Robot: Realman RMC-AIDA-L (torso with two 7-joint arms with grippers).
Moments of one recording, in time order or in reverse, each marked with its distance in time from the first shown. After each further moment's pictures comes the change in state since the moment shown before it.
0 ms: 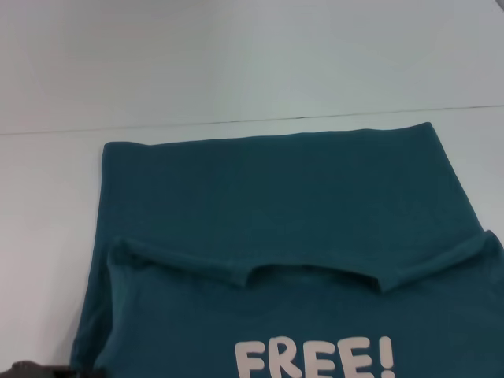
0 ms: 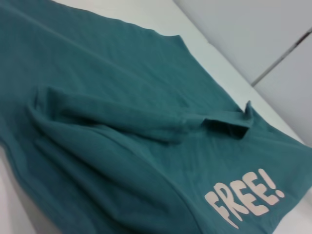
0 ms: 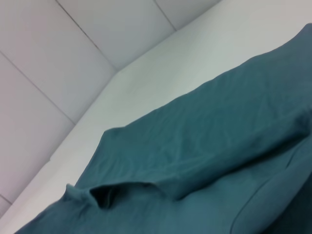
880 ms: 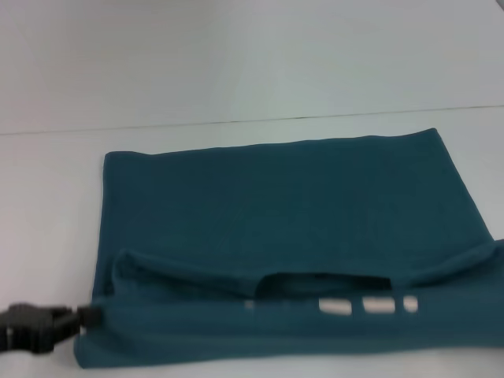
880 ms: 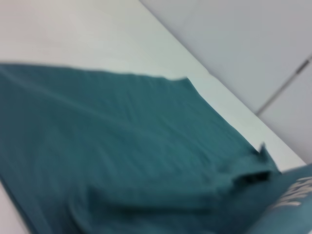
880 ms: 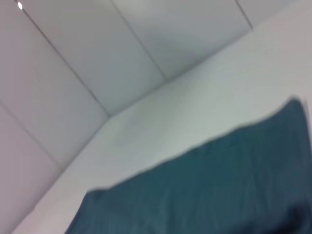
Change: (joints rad) left arm -0.099 0.033 -0.067 -0.035 -0.010 -0.026 -0.010; right arm 0.072 -0.019 0.148 0.004 -0.003 -0.010 -0.002
